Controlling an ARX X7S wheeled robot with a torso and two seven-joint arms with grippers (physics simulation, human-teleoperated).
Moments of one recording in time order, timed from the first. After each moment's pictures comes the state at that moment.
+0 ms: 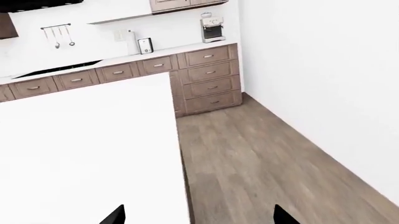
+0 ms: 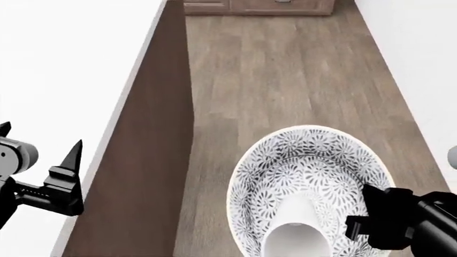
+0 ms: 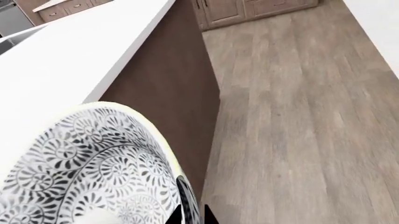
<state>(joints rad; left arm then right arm) -0.58 -0.64 0.25 0.53 -0.86 -0.87 -0.43 0.54 0.89 0.08 -0.23 1.61 1.08 0.38</state>
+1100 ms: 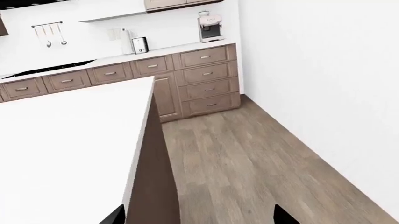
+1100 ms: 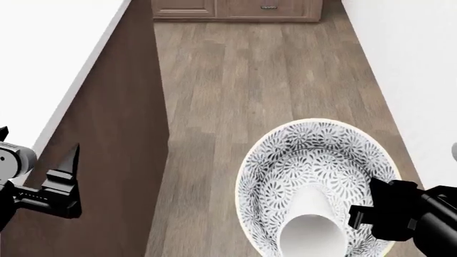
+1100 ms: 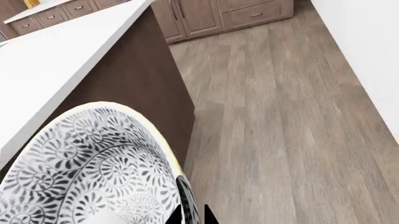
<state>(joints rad) -0.55 -0.65 0.25 0.52 -0.85 -0.83 -0.43 0.57 0.89 0.05 -0.20 1.58 1.06 0.41</state>
